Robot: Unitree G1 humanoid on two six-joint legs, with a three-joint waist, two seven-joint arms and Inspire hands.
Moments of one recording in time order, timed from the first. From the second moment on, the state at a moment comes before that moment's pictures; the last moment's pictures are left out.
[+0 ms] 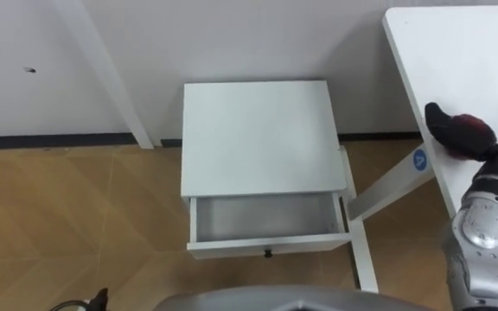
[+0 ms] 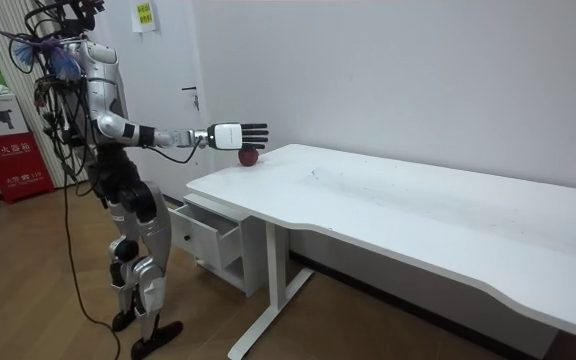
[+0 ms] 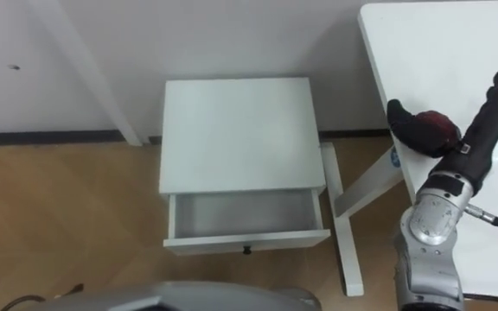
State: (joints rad) left arm 0.25 0.23 0.05 1.14 0.08 -0.07 0.12; right arm 0.25 -0.24 -0.14 0.12 0.12 -0.23 -0.46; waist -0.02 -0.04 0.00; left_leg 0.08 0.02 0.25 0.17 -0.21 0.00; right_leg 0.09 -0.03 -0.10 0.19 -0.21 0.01
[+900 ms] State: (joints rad) left arm 0.28 0.23 0.11 1.12 0.17 -0.02 0.12; right arm 0.20 -0.27 -0.19 0.29 0.16 -0.15 -0.35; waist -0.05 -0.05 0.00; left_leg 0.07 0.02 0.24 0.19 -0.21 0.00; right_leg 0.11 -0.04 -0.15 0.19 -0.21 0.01
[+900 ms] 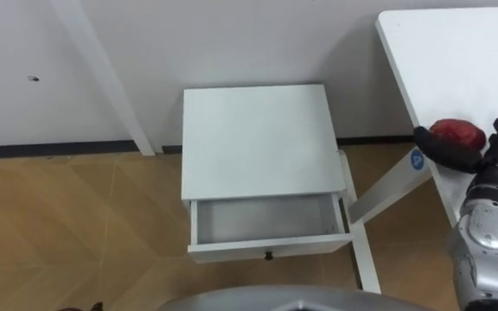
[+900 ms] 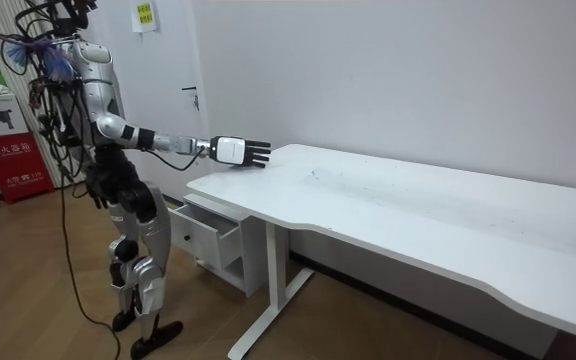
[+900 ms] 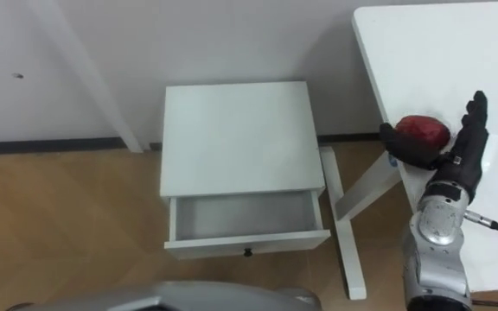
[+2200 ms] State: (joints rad) left arm 0.28 0.22 0.11 1.04 0.19 0.02 0.08; right arm 0.18 -0.27 -0.23 0.31 0.03 -0.11 -0.24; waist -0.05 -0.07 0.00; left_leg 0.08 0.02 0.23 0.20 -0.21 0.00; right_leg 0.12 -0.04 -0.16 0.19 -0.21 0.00
